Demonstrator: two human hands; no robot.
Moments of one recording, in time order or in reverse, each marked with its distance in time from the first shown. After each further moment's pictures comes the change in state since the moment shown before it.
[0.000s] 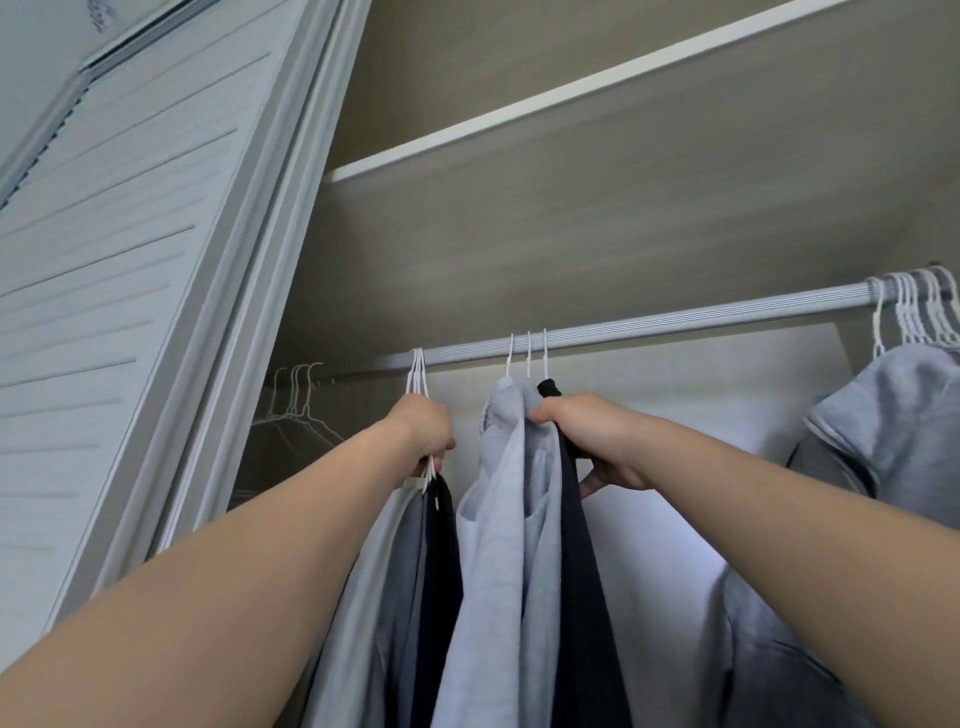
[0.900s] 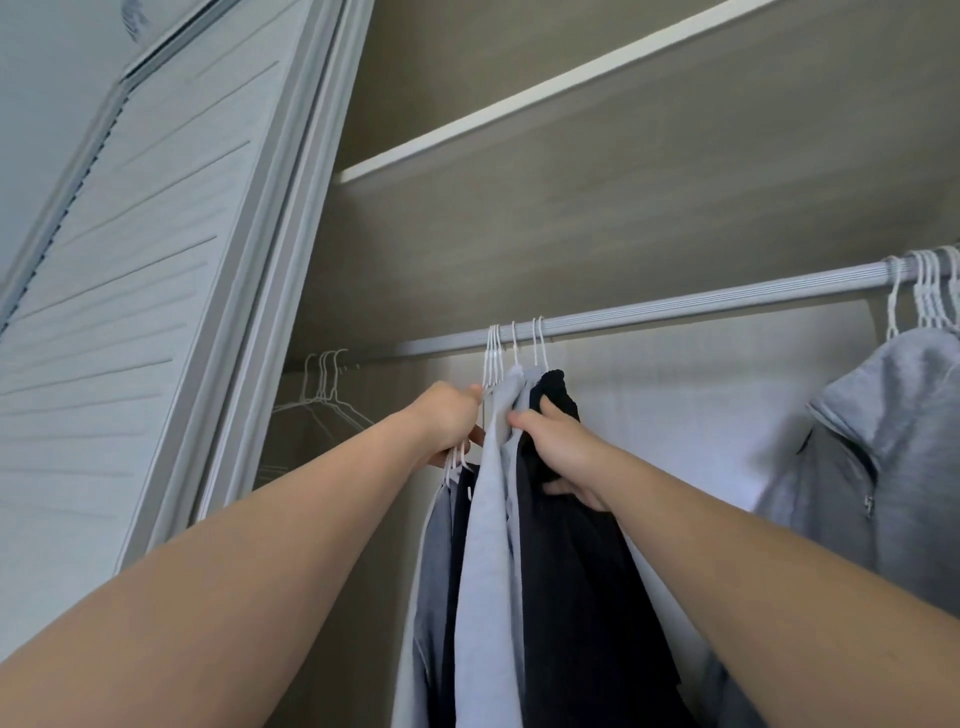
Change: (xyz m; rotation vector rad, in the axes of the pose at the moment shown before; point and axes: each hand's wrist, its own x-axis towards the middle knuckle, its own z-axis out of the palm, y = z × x) left_hand -0.043 0.013 0.004 0.134 -0.062 0.079; right_hand 0.008 0.025 0.028 0.144 -0.074 -0.078
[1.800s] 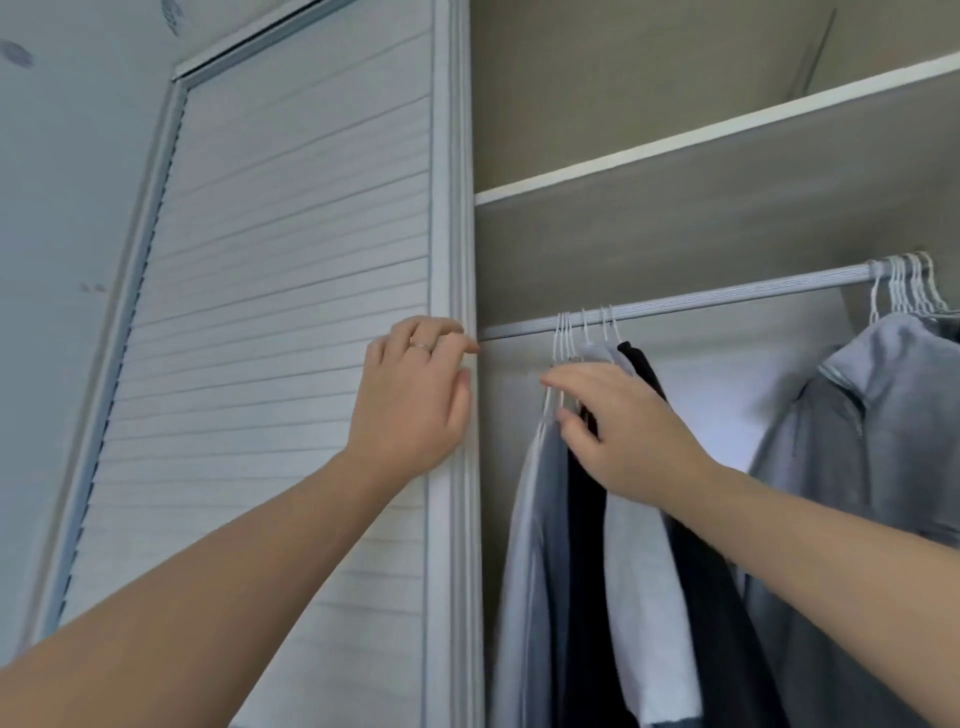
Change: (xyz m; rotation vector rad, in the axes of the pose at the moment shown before) left_hand -0.126 -0.098 -0.206 0.613 0.609 0.948; right_hand -0.159 -0.089 0.147 -0.924 0.412 -0.754
